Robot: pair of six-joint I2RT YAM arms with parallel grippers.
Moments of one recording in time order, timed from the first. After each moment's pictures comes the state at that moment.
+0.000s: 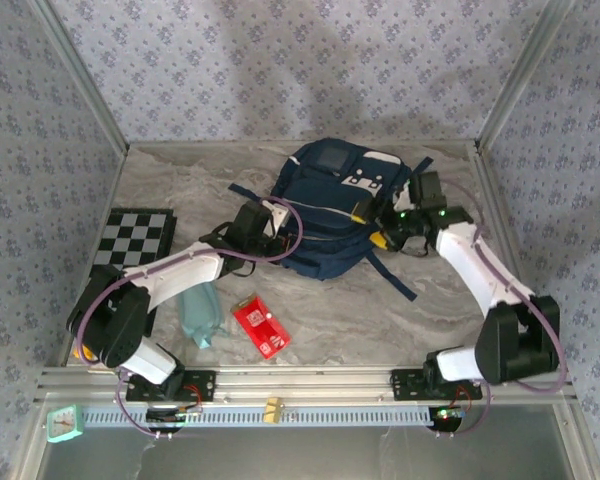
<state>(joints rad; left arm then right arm) -0.67 1.52 0.92 -0.17 0.07 -0.23 0.24 1.34 1.03 -0.57 -0.53 0.89</state>
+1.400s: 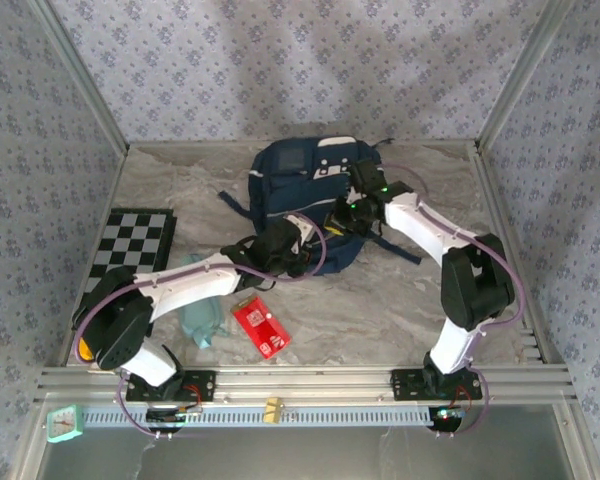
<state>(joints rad) -0.90 1.52 0.95 -0.18 -0.07 -0.34 0.40 1.74 1.35 -0.67 -0.40 0.77</state>
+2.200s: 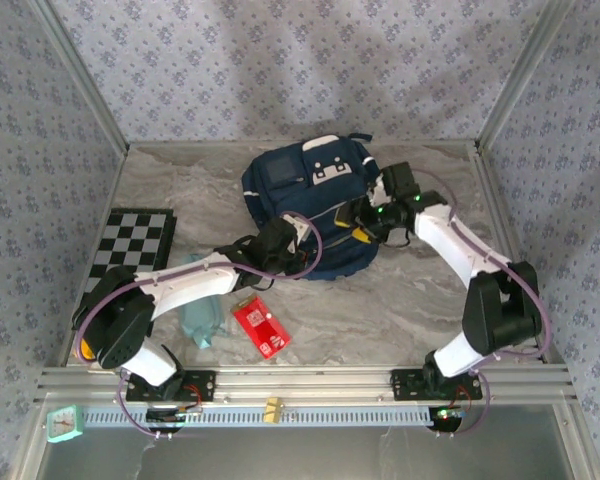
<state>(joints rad) -0.85 1.53 0.93 -0.16 -0.04 -0.35 0.33 1.53 1.16 -0.61 -0.51 0.75</state>
